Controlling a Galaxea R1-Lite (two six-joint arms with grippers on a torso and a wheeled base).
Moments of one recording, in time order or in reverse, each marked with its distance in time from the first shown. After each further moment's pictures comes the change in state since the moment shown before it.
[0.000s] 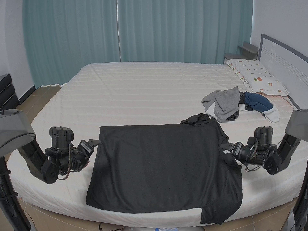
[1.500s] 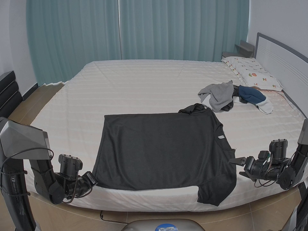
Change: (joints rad) left arm -0.030 0.199 0.171 -0.137 0.095 0.113; right arm -0.056 -0.101 0.265 -0.117 0.146 0.055
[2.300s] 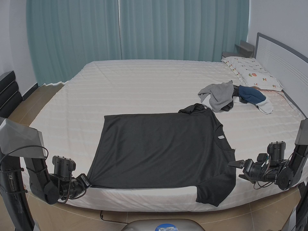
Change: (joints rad) left arm 0.063 -0.013 0.044 -0.004 -0.015 0.058; right arm -0.009 0.050 -0.005 0.001 -0.005 -0.012
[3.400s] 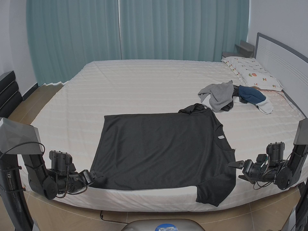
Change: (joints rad) left arm 0.044 -0.003 -0.064 0.001 -0.245 0.178; right arm -0.007 0.021 -0.010 -0.001 0.004 -0.001
